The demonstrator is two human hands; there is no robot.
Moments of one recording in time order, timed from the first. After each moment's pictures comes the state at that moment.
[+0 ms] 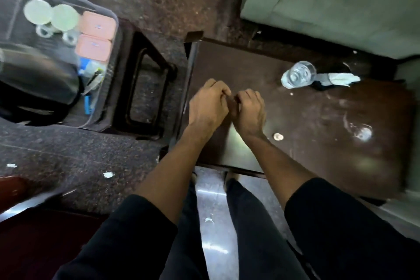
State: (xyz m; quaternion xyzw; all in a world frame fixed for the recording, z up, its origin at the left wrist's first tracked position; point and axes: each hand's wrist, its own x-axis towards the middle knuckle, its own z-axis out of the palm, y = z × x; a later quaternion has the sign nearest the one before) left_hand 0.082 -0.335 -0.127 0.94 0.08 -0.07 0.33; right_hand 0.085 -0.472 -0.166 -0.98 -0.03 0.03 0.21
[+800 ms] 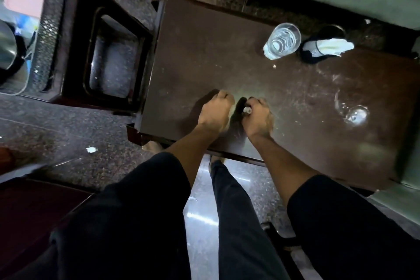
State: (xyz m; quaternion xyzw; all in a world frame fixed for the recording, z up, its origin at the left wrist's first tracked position) left_hand 0.041 -0.481 -0.237 0.95 -0.02 -0.23 0.21; right_hand 0.047 -0.620 -0.243 -0.95 0.10 0.23 0.18
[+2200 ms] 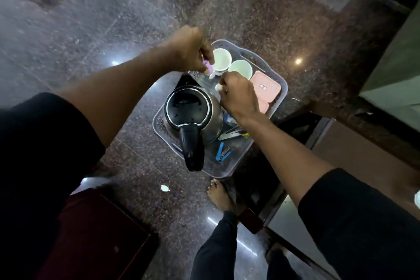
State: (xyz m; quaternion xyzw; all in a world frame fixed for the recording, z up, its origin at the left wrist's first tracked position) left_hand 0.183 0.197 -0.066 0.96 0.06 -0.15 0.22; right_hand 0.195 0.003 -0.145 -0.91 -0.33 0.10 0.24
